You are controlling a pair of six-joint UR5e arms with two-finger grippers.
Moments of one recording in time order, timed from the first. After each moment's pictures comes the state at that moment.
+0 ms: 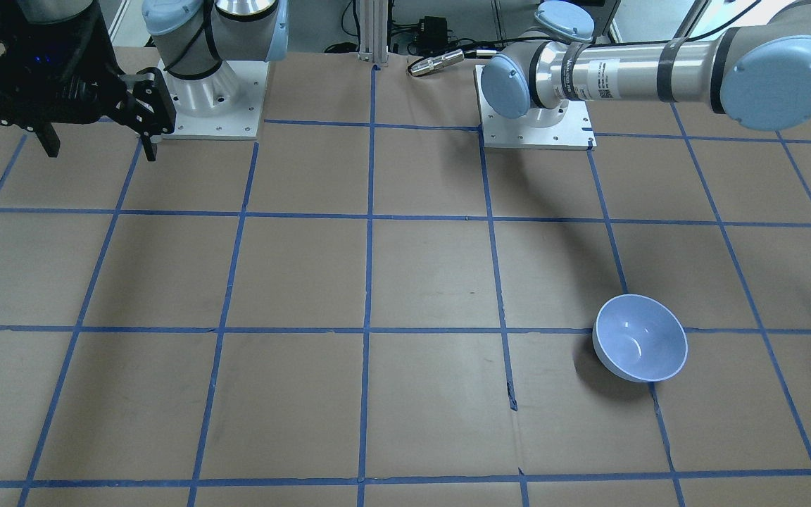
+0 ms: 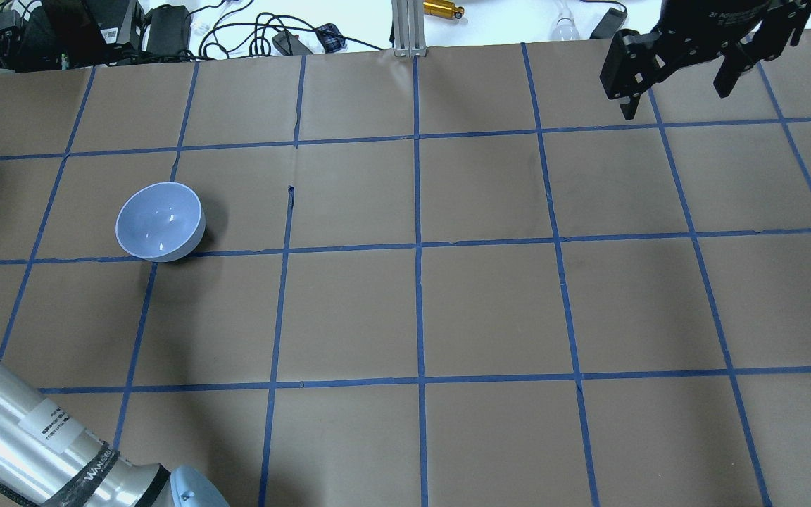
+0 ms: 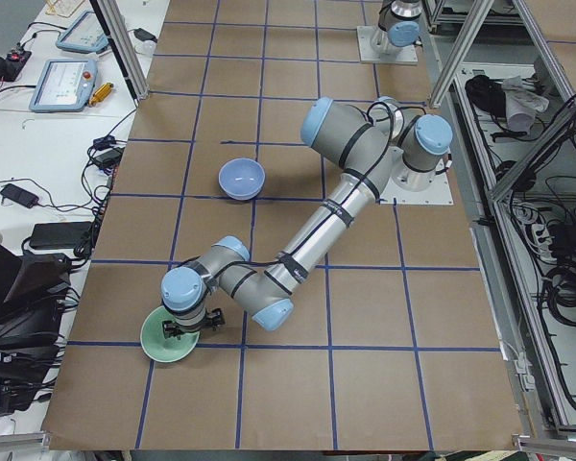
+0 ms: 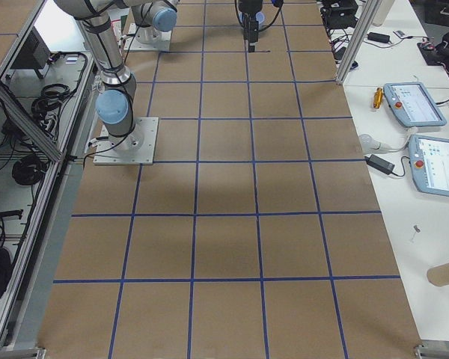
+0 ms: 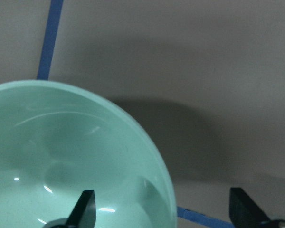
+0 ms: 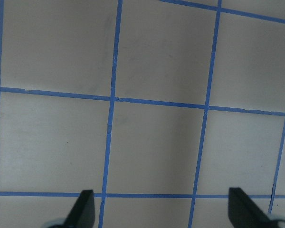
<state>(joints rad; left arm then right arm) -0.72 -2.58 -0.82 -1.19 1.56 2.12 1.60 -1.53 1.37 -1.45 -1.74 -0.09</state>
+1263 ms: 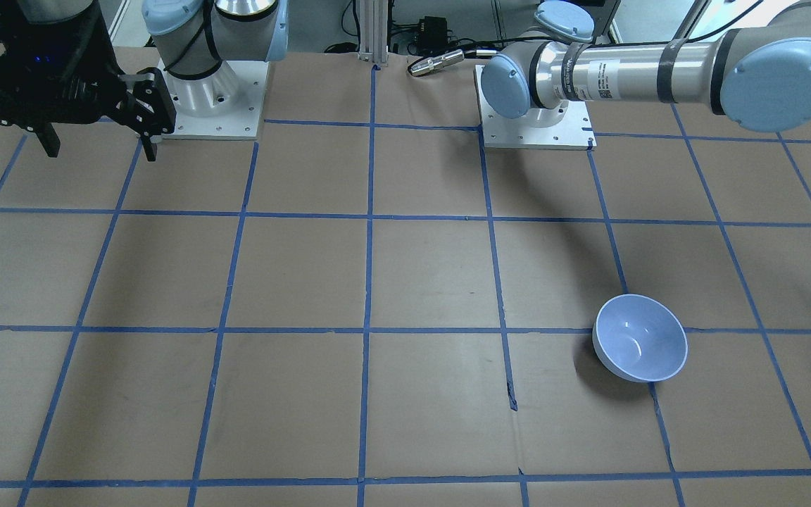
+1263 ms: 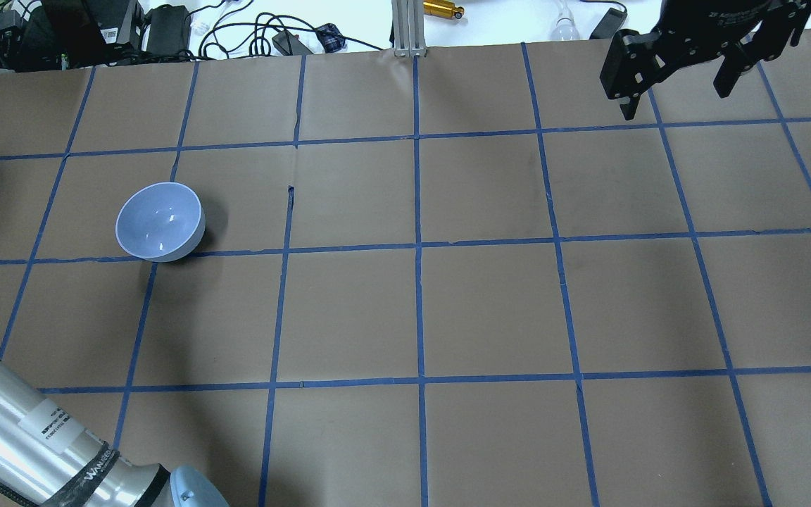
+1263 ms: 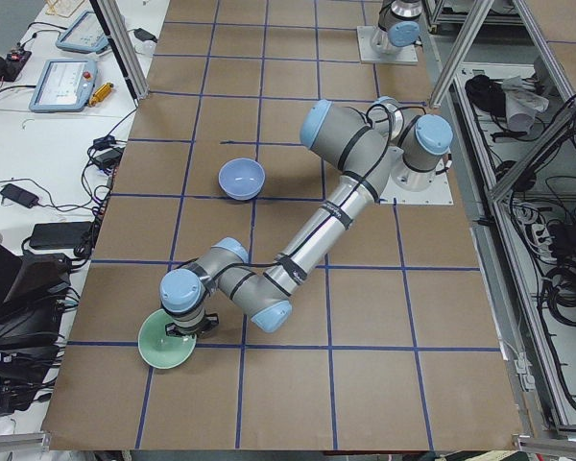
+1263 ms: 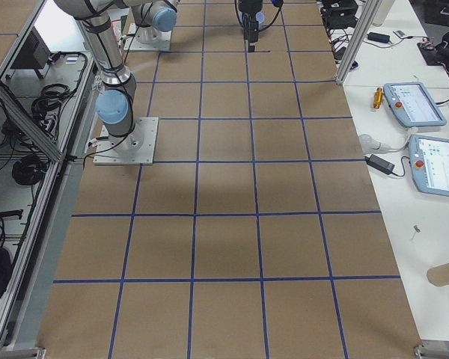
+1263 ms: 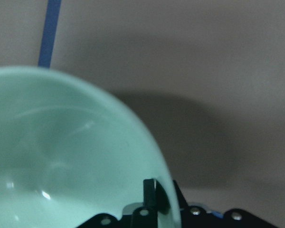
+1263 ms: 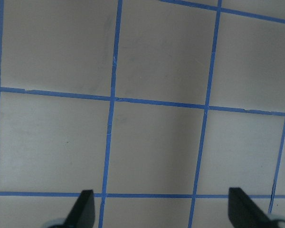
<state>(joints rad) -0.72 -2.59 -0.81 -1.19 1.55 2.14 1.60 -1.53 1.37 -1.45 -1.74 -0.09</state>
